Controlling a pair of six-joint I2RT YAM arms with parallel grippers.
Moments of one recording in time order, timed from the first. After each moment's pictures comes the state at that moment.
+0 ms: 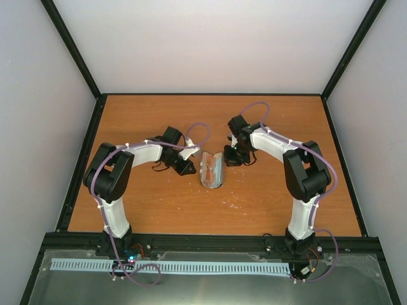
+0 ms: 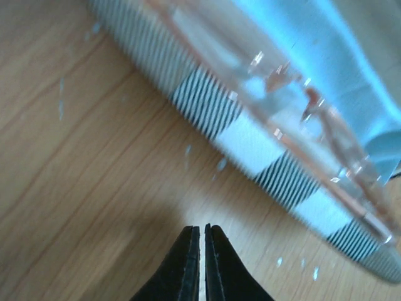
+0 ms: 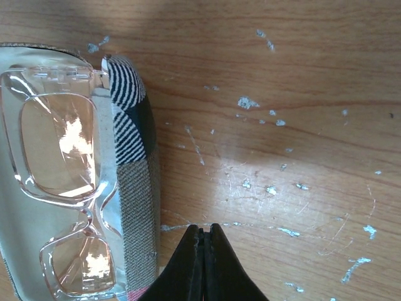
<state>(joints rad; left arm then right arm) -0.43 1.84 1.04 -0.45 0.55 0.30 0.48 1.90 1.35 -0.81 -0.30 0.46</state>
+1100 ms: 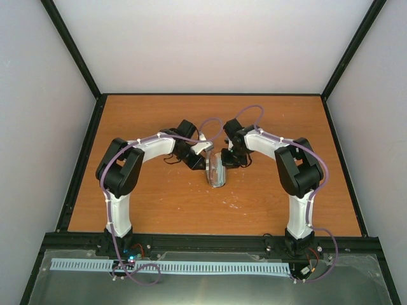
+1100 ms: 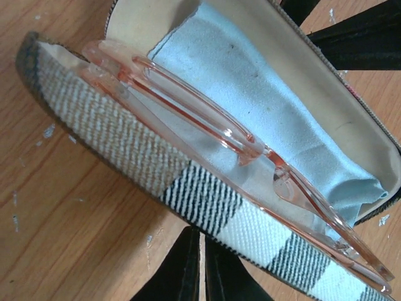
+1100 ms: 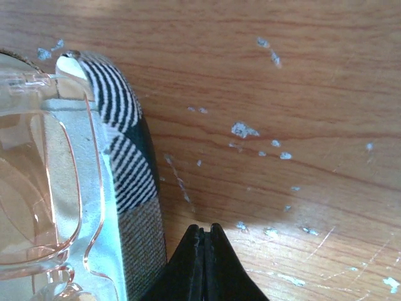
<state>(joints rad) -0.54 1.96 1.28 -0.57 0.54 0.24 0.51 1.98 1.36 -0.77 -0.26 0.46</state>
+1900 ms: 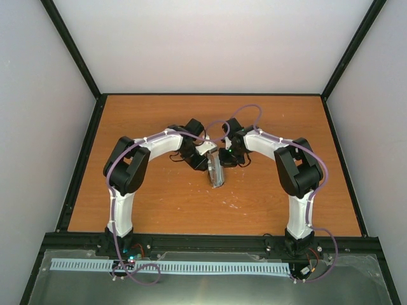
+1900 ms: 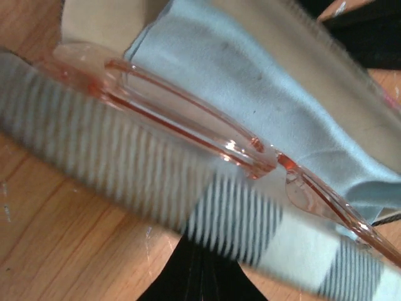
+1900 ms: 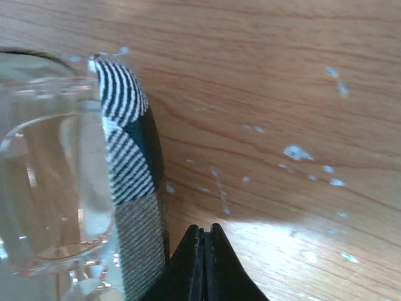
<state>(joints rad) -0.59 2.03 1.42 -0.75 0.42 0.24 0.52 1.98 1.35 -0.73 -0.30 0.40</state>
